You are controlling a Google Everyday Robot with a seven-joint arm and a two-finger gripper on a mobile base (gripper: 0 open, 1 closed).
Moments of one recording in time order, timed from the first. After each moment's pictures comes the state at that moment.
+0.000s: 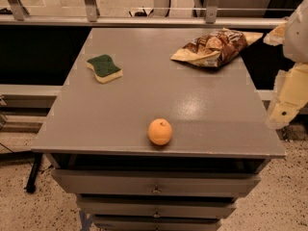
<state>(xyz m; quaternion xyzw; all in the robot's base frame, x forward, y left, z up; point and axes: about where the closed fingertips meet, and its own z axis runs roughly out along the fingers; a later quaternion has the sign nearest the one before) 0.438 -0.217 0.976 -0.60 0.78 -0.03 0.16</state>
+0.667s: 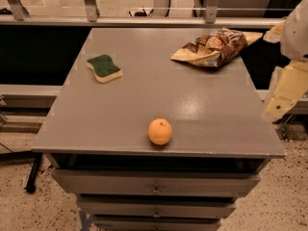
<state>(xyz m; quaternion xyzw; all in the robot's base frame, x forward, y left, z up) 0.457 -0.221 0.970 -0.60 0.78 -0.04 0.18</state>
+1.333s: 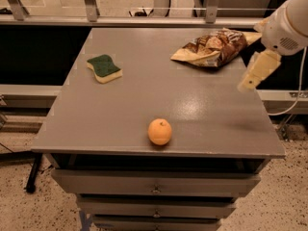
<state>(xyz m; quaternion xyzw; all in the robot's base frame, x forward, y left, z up) 0.577 -0.242 0.933 -0.55 0.79 -0.03 0.27</state>
